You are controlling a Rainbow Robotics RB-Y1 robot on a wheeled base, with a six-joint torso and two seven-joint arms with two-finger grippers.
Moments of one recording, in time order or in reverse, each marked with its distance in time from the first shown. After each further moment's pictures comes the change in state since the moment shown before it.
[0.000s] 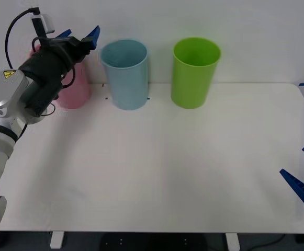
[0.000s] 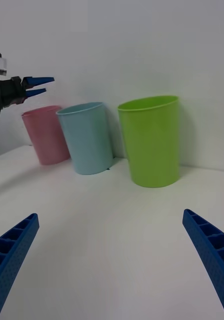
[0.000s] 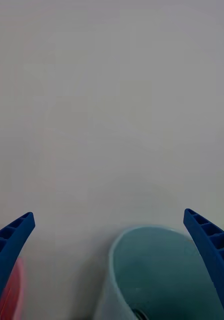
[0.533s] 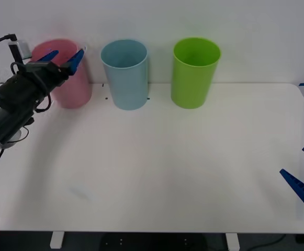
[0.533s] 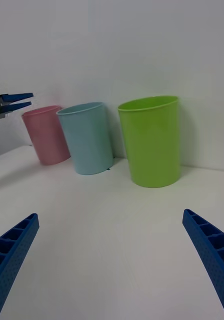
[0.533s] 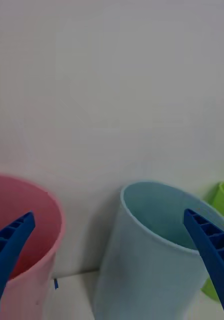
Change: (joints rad) right arm 0.000 0.000 0.000 0.000 0.000 0.000 0.000; left arm 0.189 0.010 0.196 -0.063 -0.024 -0.312 -0.053
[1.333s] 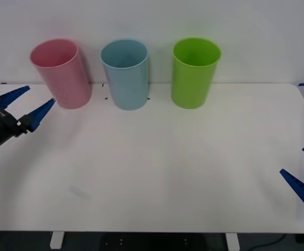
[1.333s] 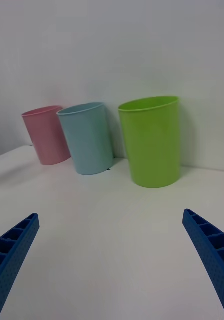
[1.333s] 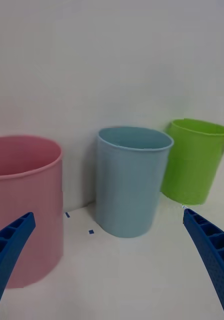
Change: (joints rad) right arm 0.000 0.000 0.000 0.000 0.000 0.000 0.000; left arm 0.393 0.002 0.324 -0.313 -0.123 -0.448 -0.043
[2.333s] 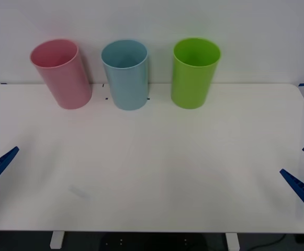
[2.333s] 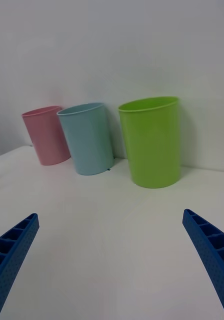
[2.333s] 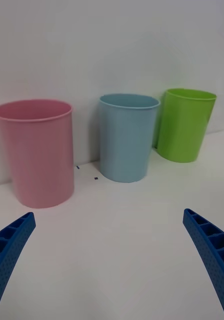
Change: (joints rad) right arm 0.000 0.000 0.000 0.000 0.000 0.000 0.000; left arm 0.406 0.001 0.131 -0.237 0.129 -0.065 -0.035
